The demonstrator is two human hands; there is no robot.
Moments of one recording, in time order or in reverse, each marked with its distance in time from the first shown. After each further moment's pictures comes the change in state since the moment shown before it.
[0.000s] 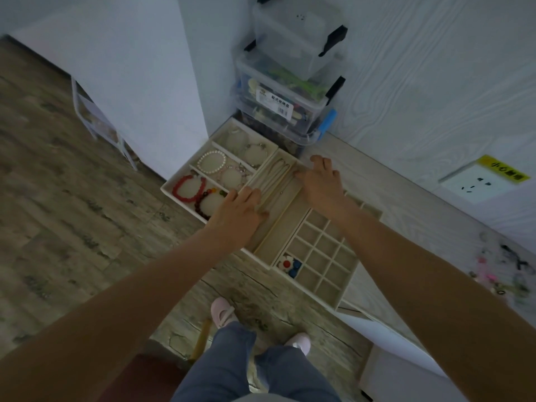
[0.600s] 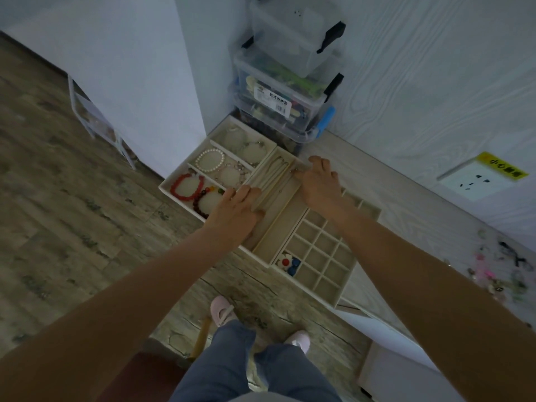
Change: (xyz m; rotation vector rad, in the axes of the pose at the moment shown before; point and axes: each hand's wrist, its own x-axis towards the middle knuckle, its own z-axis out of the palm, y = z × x) left_hand 0.000 0.000 0.006 0.008 0.026 -0.015; right_hand -0.003 0.000 0.003 0.026 -0.014 0.013
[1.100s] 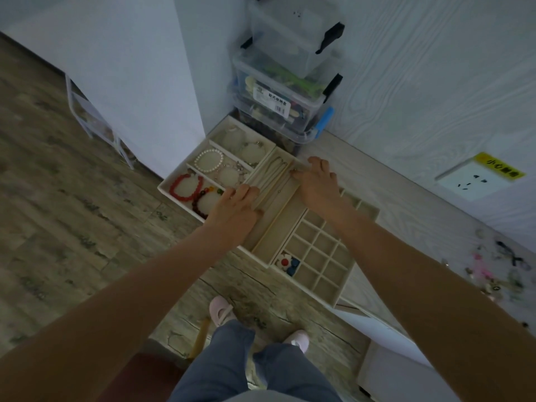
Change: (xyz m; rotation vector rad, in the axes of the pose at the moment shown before) left_hand 0.002 0.000 -0.002 0.013 -0.002 0.000; right_hand -0.003 -0.004 -0.005 0.039 -0.025 0.011
